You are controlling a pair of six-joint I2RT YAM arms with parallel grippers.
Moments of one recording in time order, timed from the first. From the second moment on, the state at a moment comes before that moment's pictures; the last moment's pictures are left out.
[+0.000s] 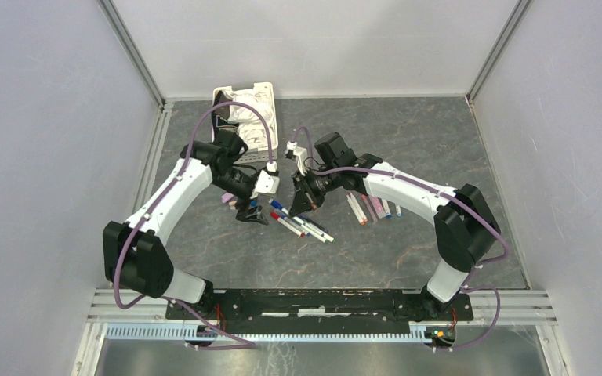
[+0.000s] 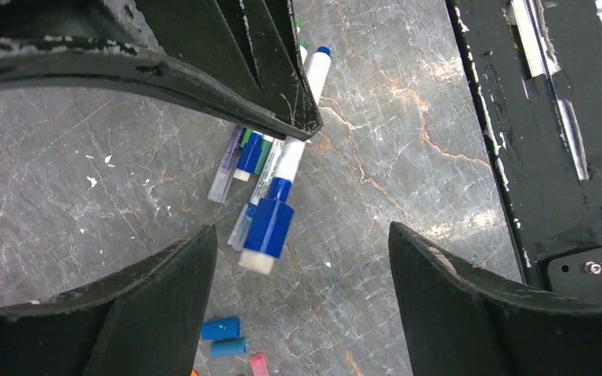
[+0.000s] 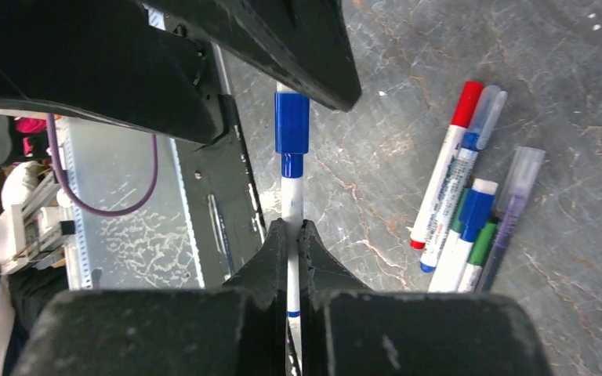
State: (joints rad) left arm -0.33 1.44 1.23 -1.21 0.88 1.47; right arm 0.74 1.71 1.27 -0.37 -0.78 0.11
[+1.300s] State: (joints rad) left arm -0.44 1.42 1.19 -1.09 0.73 1.38; right arm 0.76 1.85 1.29 -0.27 -0.93 0.27
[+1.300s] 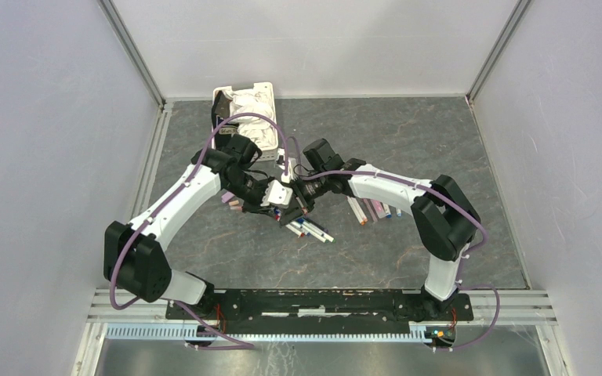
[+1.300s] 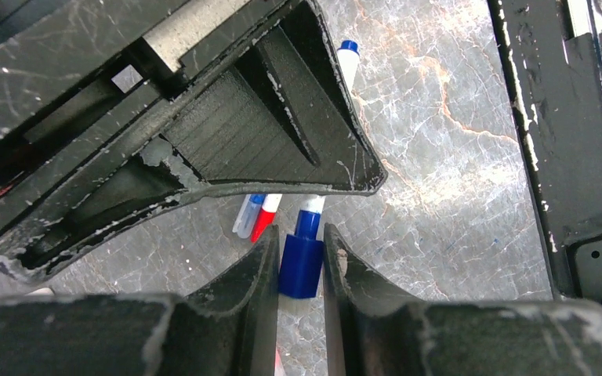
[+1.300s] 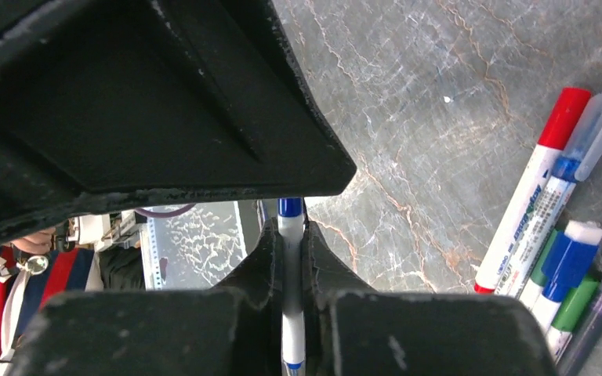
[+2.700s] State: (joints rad) left arm -0.21 1.66 1.15 -0.78 0.49 1.29; right arm 0.42 1.57 1.02 -0.44 0.06 0.17
